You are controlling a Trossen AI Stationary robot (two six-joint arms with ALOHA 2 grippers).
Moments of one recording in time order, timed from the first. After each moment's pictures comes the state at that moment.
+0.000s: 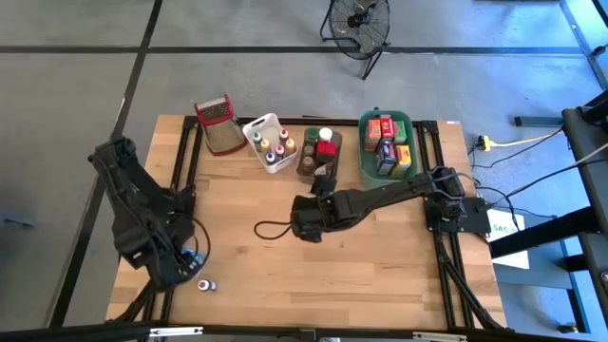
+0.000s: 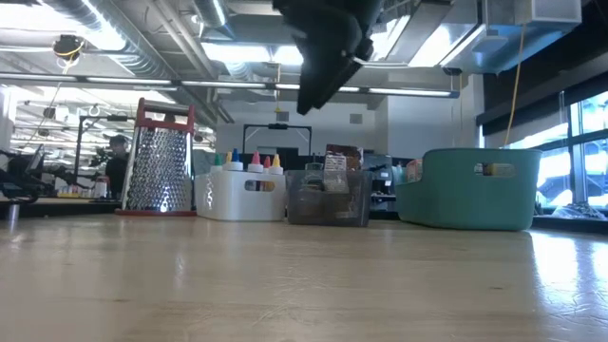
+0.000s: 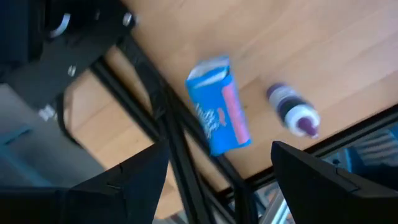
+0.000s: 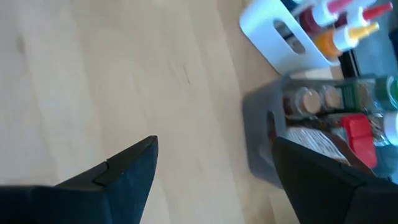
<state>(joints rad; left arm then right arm) -0.98 1.34 1.34 -1.57 0.04 -1.95 0.26 2.04 1.80 -1.04 0.55 0.36</state>
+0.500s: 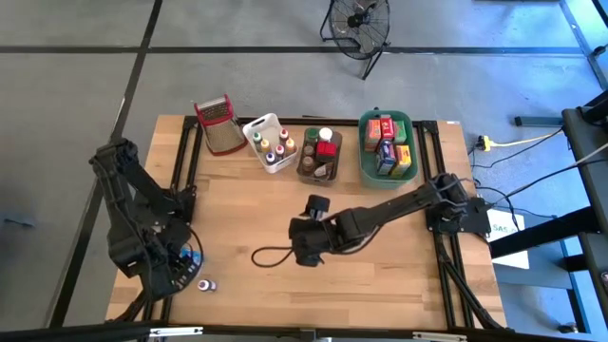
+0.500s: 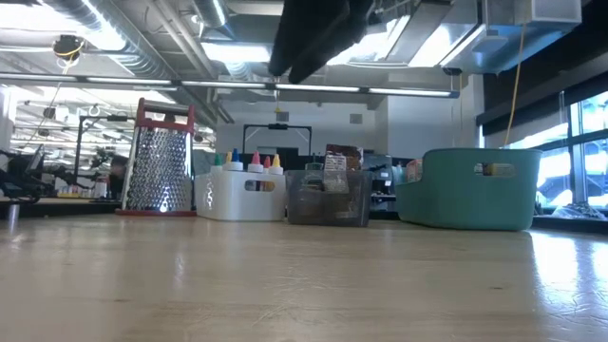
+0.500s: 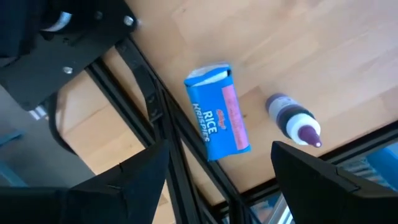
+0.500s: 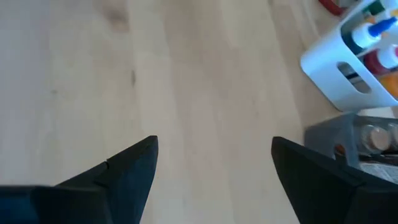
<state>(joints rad) -1.07 1.38 1.34 -1.56 -0.02 -2.08 0.37 2.04 1.80 -0.88 0.49 0.36</state>
